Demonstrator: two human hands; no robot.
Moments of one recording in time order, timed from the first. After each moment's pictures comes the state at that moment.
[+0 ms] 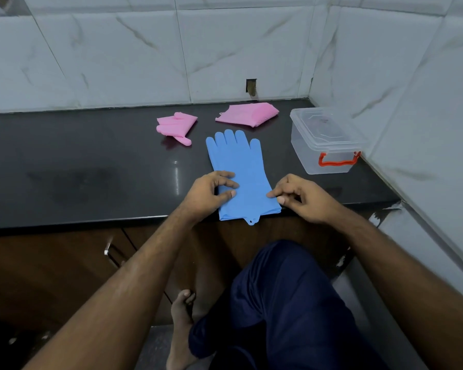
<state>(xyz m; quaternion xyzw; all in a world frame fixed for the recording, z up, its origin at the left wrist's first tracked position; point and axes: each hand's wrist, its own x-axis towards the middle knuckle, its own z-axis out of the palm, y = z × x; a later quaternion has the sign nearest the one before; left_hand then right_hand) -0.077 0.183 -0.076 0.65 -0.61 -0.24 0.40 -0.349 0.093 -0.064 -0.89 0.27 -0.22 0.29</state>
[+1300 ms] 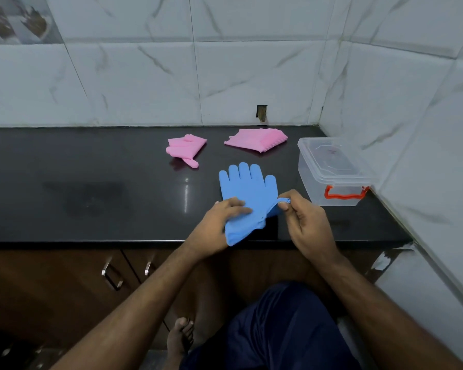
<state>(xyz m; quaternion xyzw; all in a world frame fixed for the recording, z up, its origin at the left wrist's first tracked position) -0.097 0.190 -0.077 0.62 -0.69 -0.15 0.34 -0.320 0.105 -0.060 -0.83 0.24 -0.46 0.19</state>
